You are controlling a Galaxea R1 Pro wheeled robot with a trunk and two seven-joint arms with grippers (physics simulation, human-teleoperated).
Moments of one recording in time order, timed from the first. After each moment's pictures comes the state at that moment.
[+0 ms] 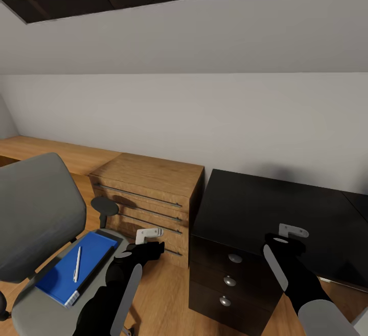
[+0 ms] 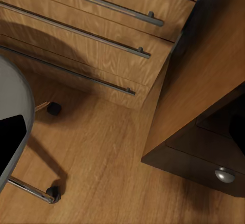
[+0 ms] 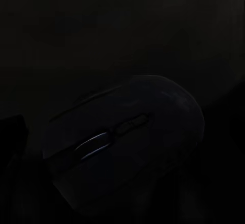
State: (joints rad) left arm -0.29 -0.17 -0.17 -1.45 0.16 0.77 0.28; right arm -0.55 -0.11 0.04 -0.93 -0.27 0.46 -0.65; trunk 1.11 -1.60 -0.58
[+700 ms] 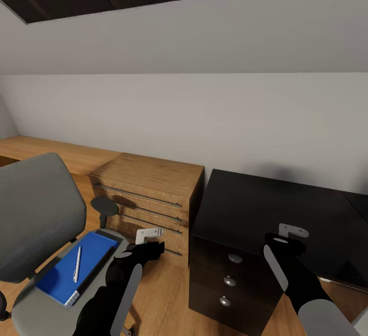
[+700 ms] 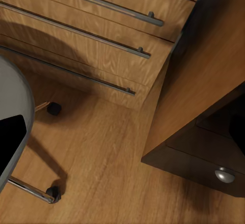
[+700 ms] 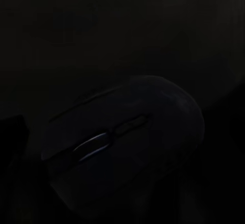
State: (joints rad) left arm -0.29 -0.17 -0.17 -1.45 0.16 0.77 0.28; right arm -0.55 -0.11 0.04 -0.93 -0.26 0.45 -0.65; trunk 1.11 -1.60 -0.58
